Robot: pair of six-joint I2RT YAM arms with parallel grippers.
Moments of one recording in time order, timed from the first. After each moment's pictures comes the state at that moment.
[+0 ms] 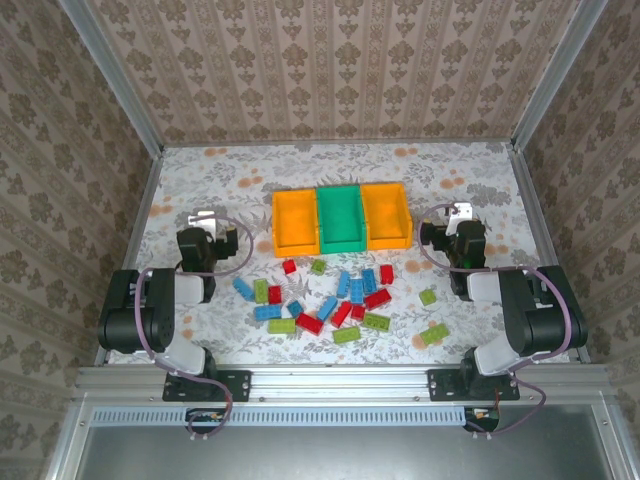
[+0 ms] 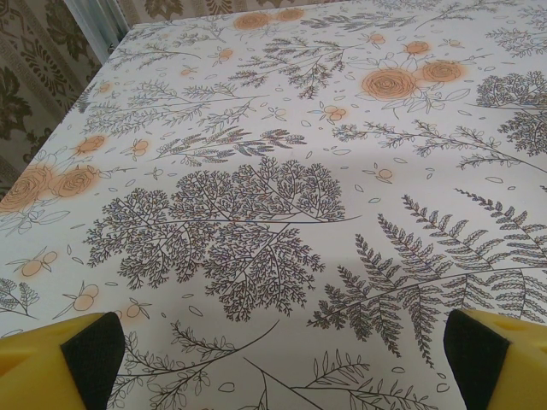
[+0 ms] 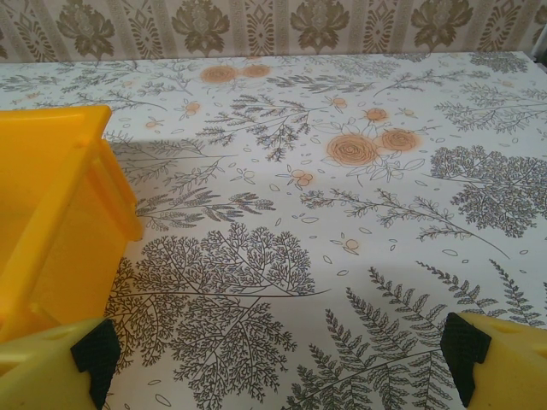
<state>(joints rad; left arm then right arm) -0.04 1.54 0.39 0.74 -0.10 0.08 0.02 1.52 0.40 0.76 0.07 0.03</state>
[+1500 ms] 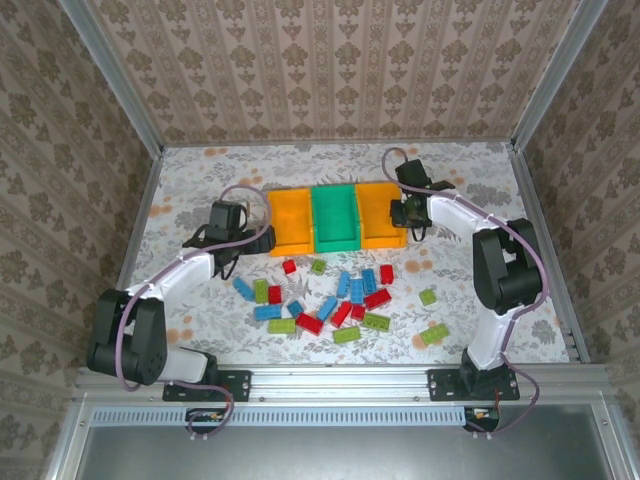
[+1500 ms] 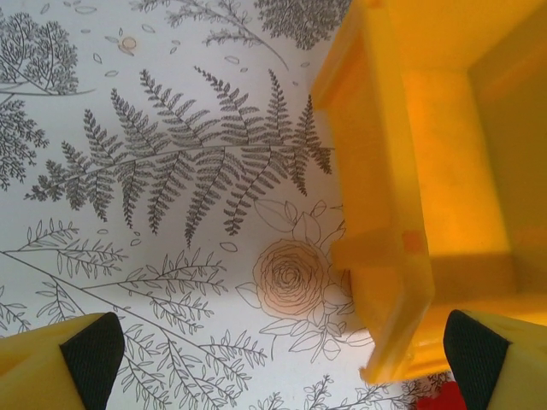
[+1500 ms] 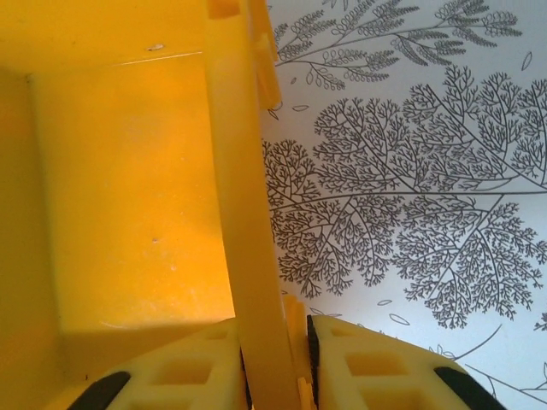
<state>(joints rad) -0.31 1.38 0.76 -0.23 -0.01 -0.28 0.26 1.85 1.32 -0.60 0.08 0.34</state>
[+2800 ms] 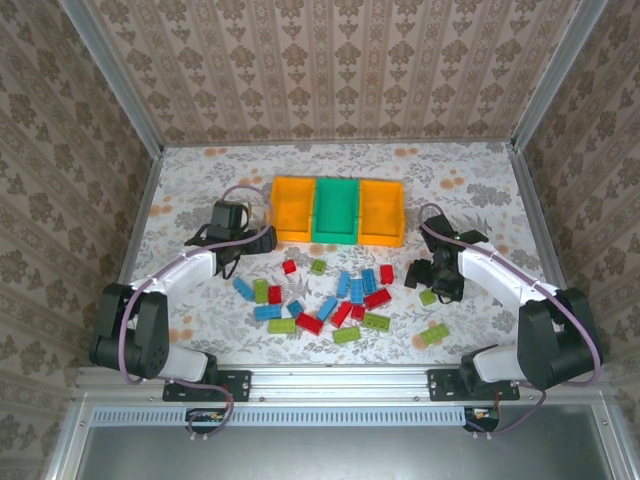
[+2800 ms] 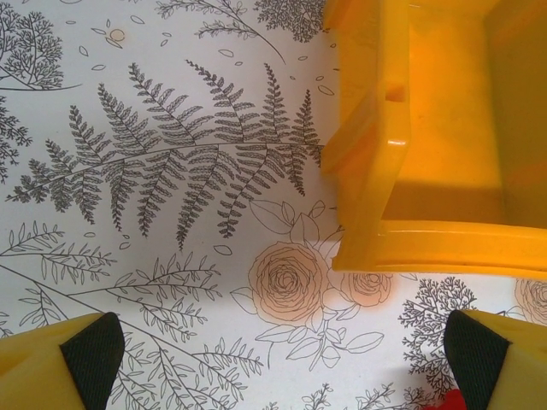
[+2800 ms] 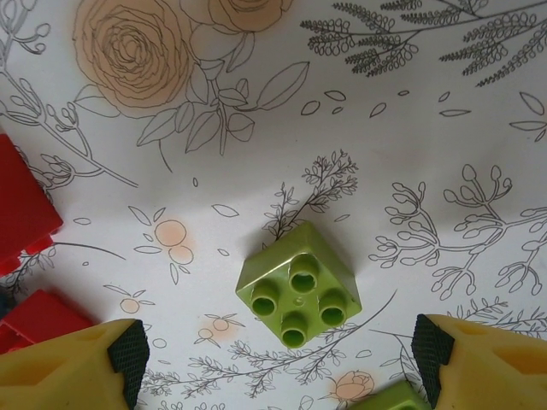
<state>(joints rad) -0.31 1.41 0.76 -0.21 0.00 -0.28 0.27 1.36 0.81 -0.90 -0.01 0.63</state>
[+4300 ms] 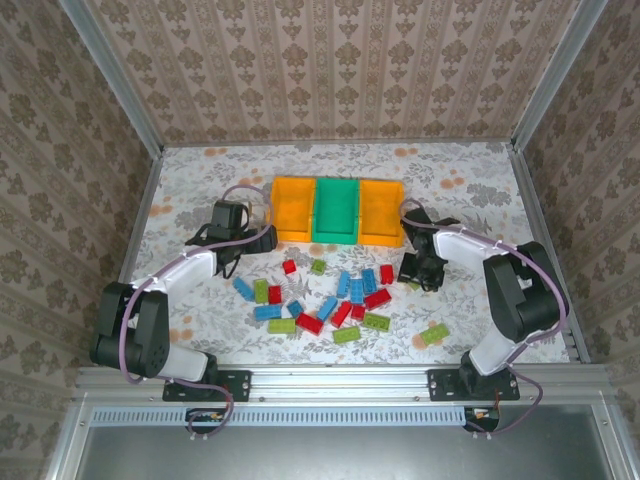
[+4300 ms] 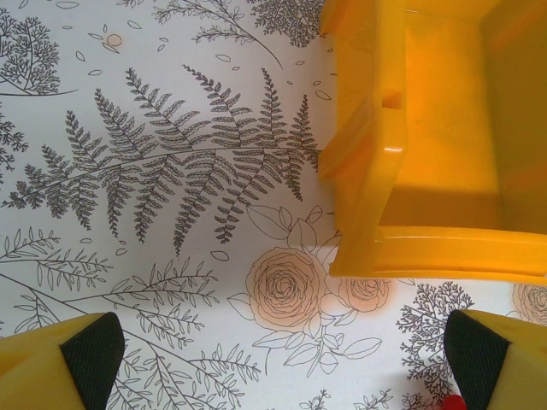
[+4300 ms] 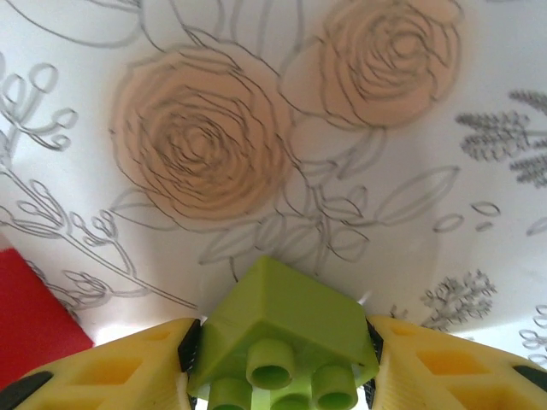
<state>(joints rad) -0.31 1.41 0.76 -0.19 0.00 -0.28 0.31 1.66 0.94 -0.80 -0.01 0.65</state>
